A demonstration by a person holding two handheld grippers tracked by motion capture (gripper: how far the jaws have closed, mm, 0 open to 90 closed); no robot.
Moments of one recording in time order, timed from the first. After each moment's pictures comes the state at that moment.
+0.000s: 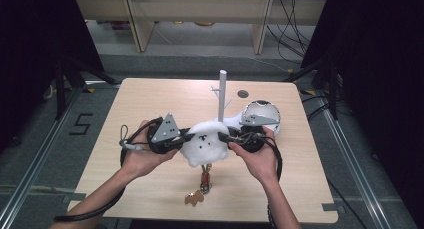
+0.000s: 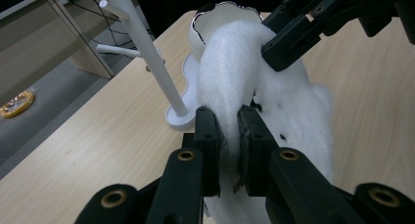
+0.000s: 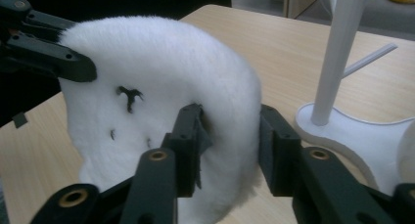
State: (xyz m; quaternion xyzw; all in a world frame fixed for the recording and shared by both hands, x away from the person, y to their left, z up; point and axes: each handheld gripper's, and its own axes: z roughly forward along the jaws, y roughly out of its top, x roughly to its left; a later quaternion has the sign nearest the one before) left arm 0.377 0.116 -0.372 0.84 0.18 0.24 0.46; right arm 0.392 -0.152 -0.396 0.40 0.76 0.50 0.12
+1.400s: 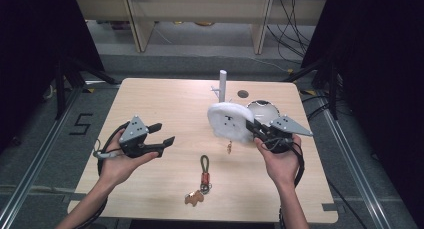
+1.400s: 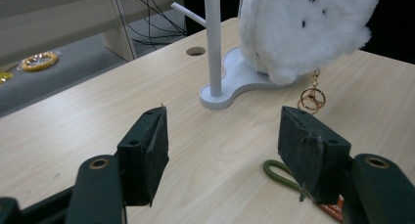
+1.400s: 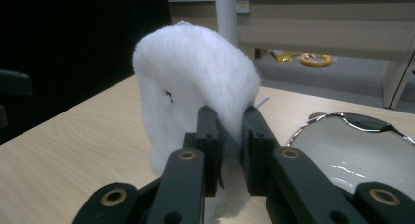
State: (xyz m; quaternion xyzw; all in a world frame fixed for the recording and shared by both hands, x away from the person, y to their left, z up) left arm 0.375 0.181 -0.401 0.77 0.31 0.23 0.51; right arm 0.378 -0.205 -0.387 0.42 0.68 0.55 0.25
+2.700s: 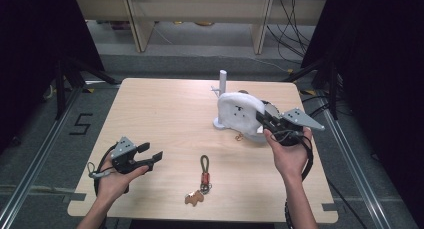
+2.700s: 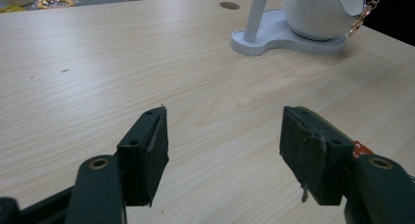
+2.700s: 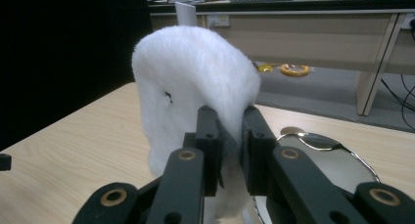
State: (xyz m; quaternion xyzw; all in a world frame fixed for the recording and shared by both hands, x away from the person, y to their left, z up) left arm 0.365 0.217 -0.478 0.73 0.41 0.19 0.51; right arm 0.387 -0.224 -0.369 0.43 0.66 0.55 0.28
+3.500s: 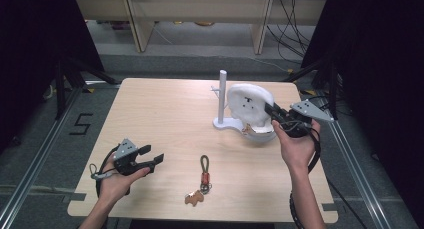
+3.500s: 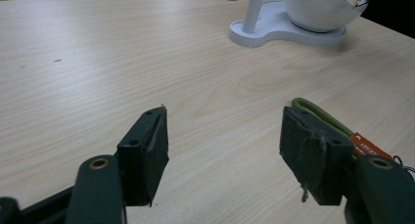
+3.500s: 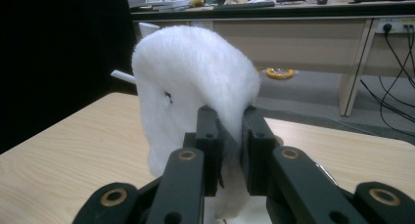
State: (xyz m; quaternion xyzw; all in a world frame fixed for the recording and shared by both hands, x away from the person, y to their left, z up) left arm 0.363 0.214 -0.483 0.73 0.41 0.19 0.50; right arm 0.400 -0.242 -0.357 0.45 0.64 0.54 0.30
